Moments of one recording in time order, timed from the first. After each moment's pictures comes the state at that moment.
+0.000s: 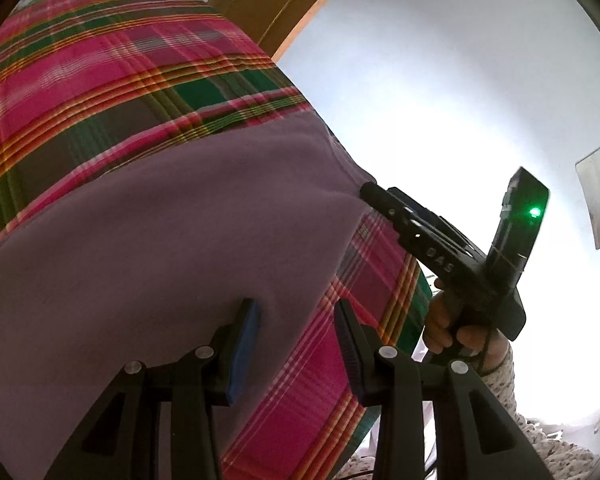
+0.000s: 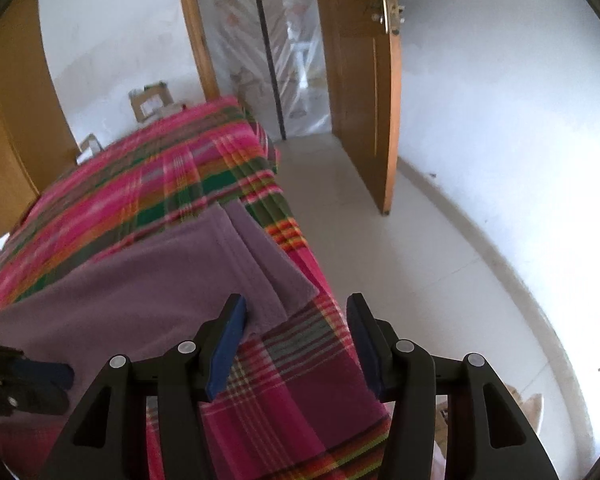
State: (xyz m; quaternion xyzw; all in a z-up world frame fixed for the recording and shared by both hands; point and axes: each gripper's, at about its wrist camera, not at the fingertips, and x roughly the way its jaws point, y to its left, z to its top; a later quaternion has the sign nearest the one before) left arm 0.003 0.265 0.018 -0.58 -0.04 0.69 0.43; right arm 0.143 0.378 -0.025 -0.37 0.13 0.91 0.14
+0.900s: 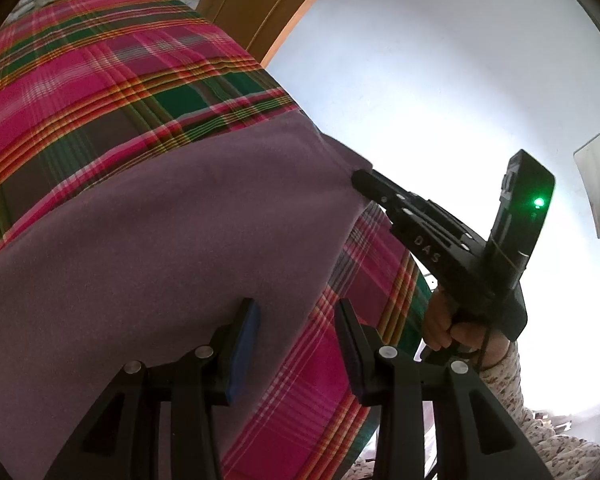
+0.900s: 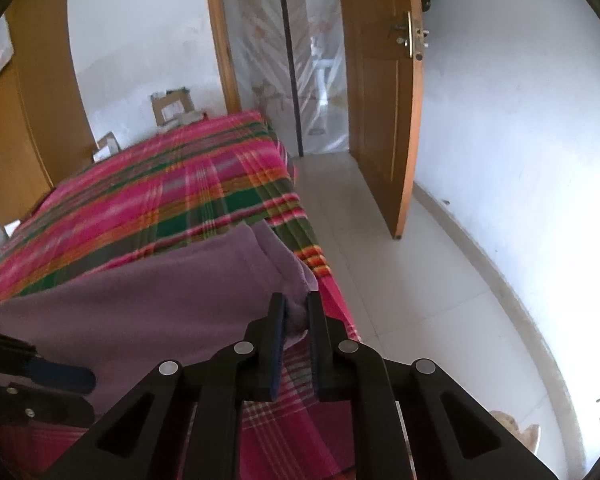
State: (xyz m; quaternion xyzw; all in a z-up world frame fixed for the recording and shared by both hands) left arm 0.007 0.272 0.017 -0.56 -0.02 0.69 0.45; right arm 0.133 0.375 -0.022 -0.35 0.09 0.93 0.11
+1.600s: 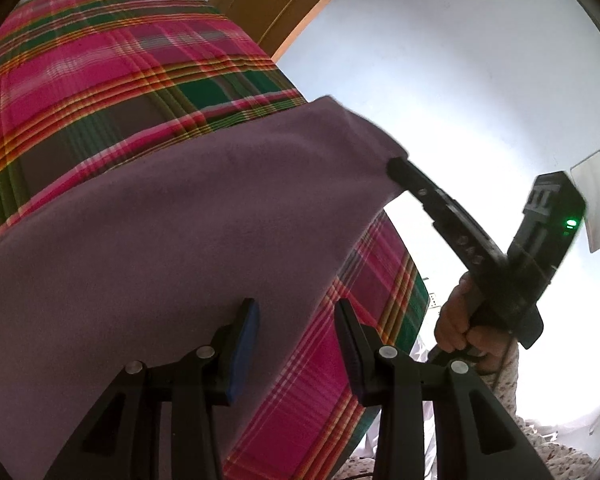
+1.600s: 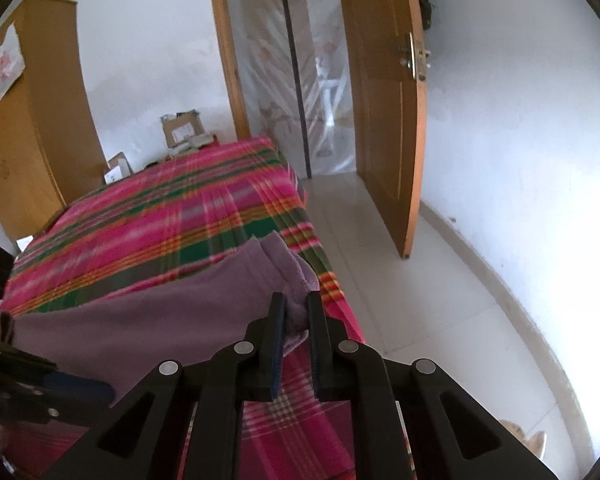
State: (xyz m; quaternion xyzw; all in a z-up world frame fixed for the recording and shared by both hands) left arm 0.001 0.255 0.013 -0.57 -0.04 0.69 0.44; right arm 0.150 0.367 0.005 -0.30 0.09 0.94 0.10
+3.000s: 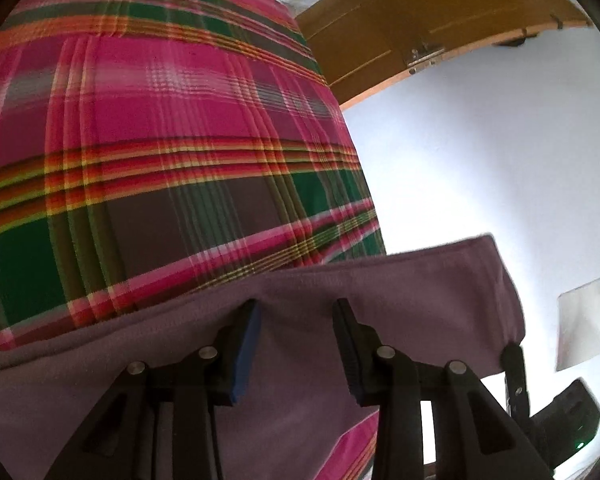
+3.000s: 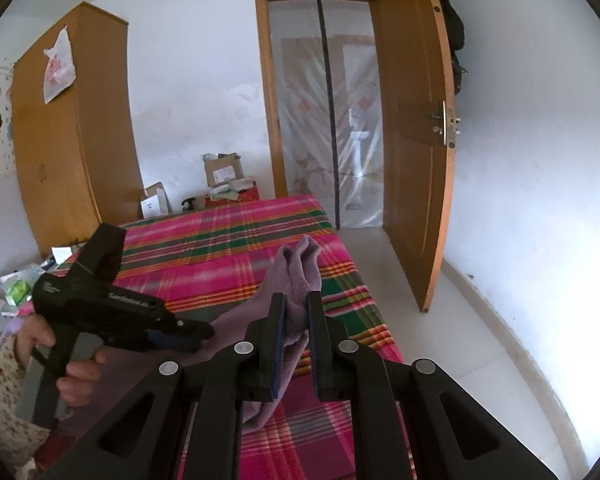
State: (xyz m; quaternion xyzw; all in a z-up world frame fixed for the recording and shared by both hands) left arm -0.093 0.184 -0.001 -0.58 -0.24 0.69 0.36; right arm 0.188 0.309 0.068 -0.22 0.06 0.97 0.05
